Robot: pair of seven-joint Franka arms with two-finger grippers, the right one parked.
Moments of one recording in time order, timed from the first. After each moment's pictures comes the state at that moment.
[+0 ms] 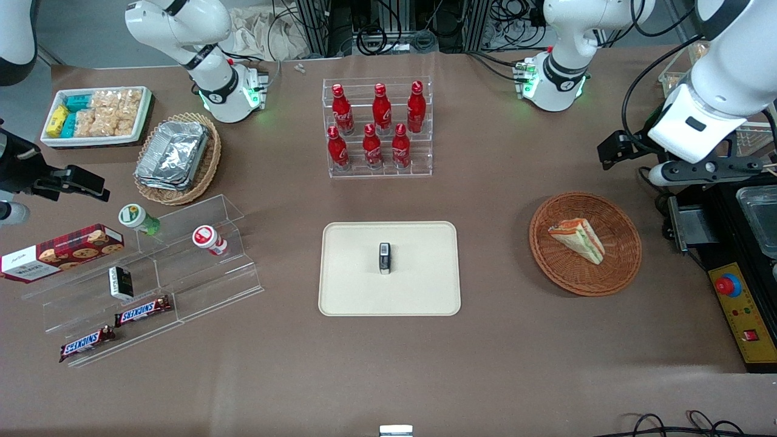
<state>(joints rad) -0.07 0.00 -0.13 -1.55 0.00 1.48 -0.25</state>
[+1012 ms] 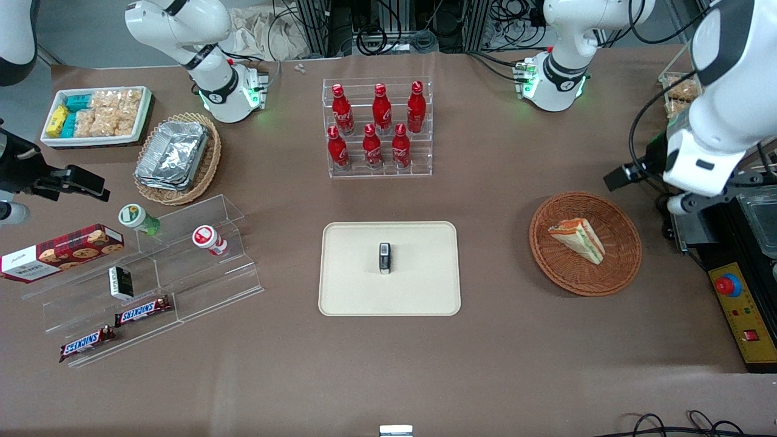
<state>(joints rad) -0.06 0.00 -0.06 -1.78 -0.01 1.69 -0.57</state>
